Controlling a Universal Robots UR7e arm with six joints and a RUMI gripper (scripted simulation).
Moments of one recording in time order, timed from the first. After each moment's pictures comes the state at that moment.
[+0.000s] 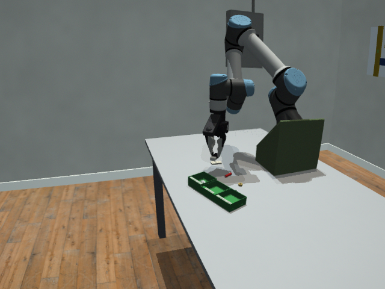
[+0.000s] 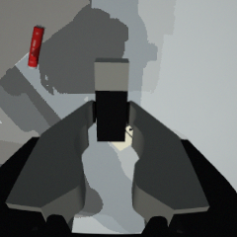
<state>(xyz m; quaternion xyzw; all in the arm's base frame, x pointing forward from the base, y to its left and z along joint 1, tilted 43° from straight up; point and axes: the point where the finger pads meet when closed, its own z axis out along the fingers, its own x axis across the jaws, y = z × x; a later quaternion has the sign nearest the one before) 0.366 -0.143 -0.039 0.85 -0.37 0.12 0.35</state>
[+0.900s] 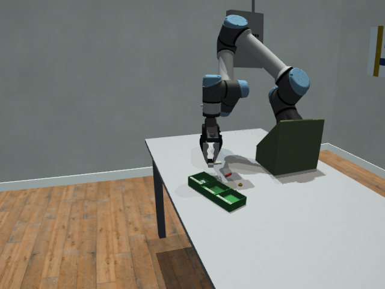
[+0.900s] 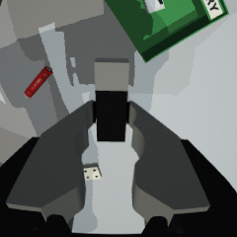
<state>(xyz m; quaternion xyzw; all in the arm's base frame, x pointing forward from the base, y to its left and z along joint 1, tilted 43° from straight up) 0.413 -0.101 -0.082 0.92 -0.15 0.03 0.37</state>
